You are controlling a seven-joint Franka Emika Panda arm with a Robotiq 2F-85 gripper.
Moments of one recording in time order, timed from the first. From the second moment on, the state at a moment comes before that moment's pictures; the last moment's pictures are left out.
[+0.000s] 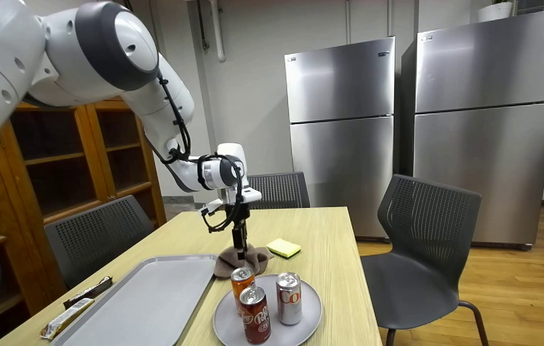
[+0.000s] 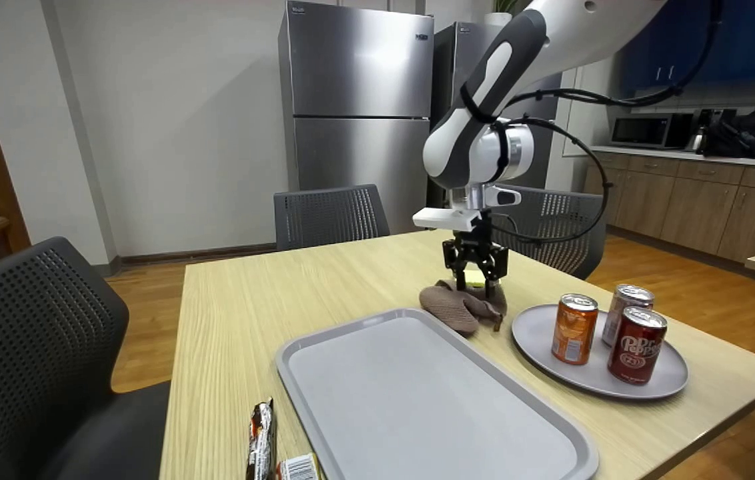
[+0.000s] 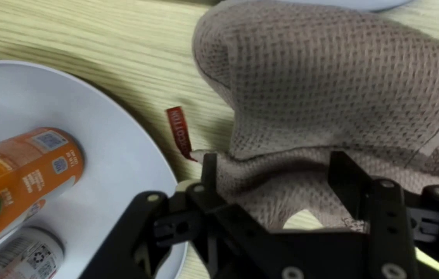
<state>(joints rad) 0.15 0.76 -0.13 -1.66 0.02 2.26 1.21</state>
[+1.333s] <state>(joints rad) 0.16 0.50 -0.09 -1.90 -0.07 2.27 0.79</state>
